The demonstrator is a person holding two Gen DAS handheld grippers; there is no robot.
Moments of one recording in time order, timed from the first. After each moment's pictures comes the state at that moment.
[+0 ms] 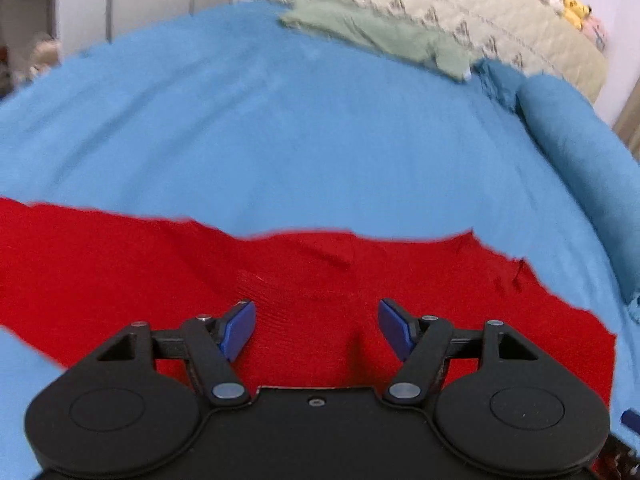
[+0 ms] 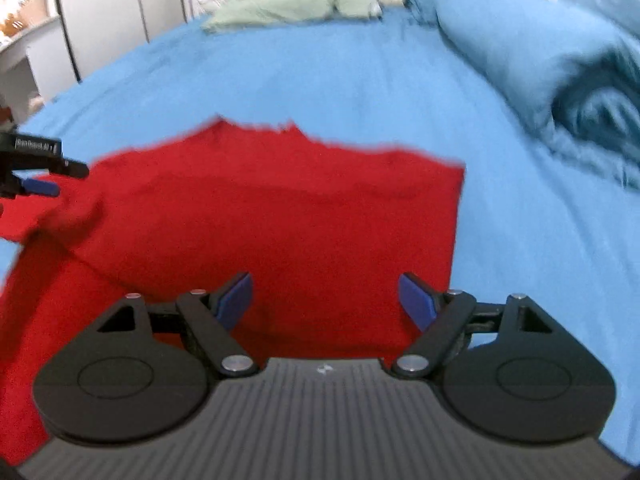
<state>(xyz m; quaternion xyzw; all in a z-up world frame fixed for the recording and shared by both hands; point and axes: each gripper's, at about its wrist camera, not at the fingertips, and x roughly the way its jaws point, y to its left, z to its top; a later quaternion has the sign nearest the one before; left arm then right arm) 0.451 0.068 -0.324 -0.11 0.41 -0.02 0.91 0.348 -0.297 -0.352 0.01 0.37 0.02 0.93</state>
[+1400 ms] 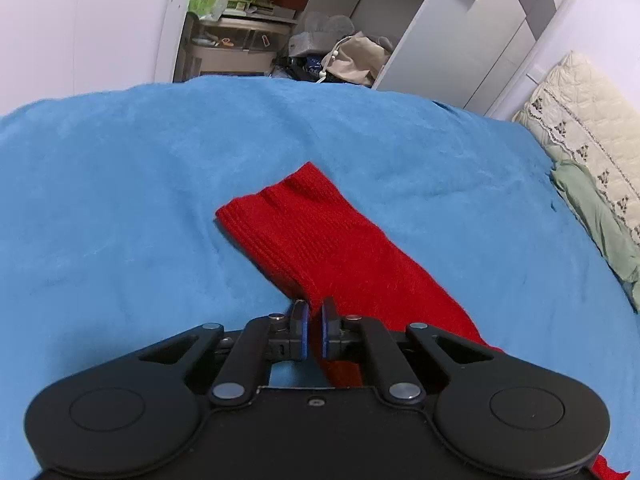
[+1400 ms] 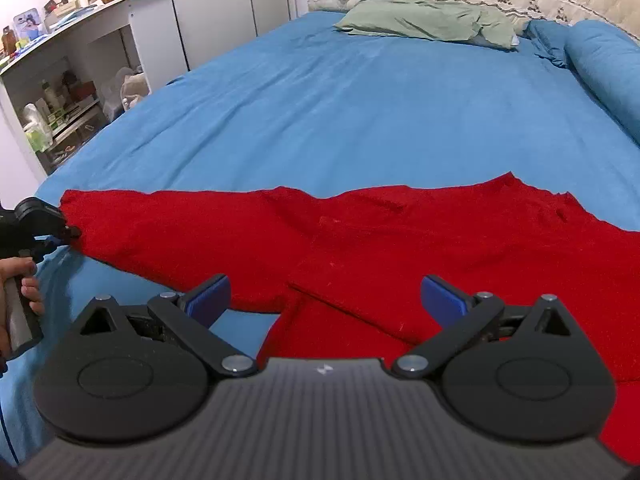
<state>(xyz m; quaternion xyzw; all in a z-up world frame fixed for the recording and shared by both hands) 0.414 0.416 -0.371 -0.30 0.33 0.25 0.86 0.392 0.002 -0.329 0.00 0.39 0.10 0.92</state>
